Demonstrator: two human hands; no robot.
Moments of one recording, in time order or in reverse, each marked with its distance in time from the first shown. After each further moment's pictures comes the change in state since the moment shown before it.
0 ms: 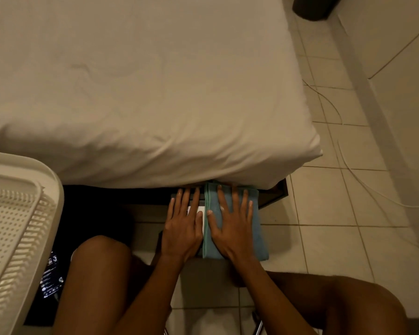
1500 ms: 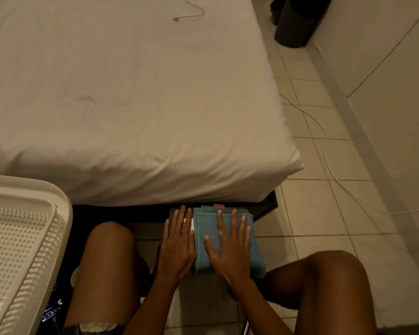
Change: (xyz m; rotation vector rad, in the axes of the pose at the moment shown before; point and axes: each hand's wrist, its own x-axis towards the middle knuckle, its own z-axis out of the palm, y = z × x) left_hand -0.013 -0.010 0.001 -0.044 0.003 0.030; right_hand -0.030 0.005 0.002 -0.024 0.006 0.072
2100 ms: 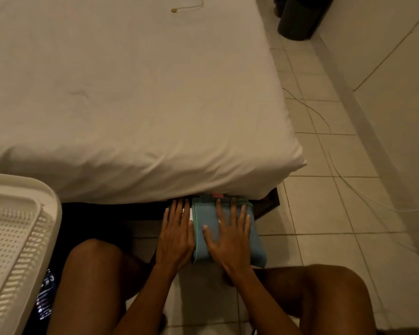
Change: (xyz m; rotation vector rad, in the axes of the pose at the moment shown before) left_hand 0.022 0.001 0.006 0.060 0.037 0.025; right_hand 0.026 0.007 0.003 -0.026 0.038 -0.025
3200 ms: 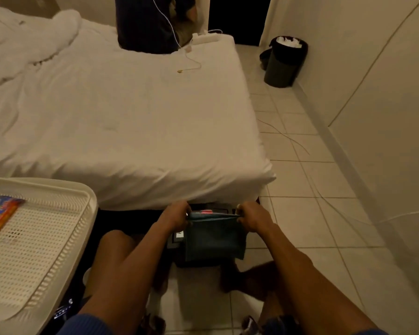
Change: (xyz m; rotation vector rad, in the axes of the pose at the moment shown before) left_hand 0.031 0.055 -0.151 -0.083 -0.465 -0.064; right_hand 0.026 0.035 -0.166 -0.083 -0.330 -0.074
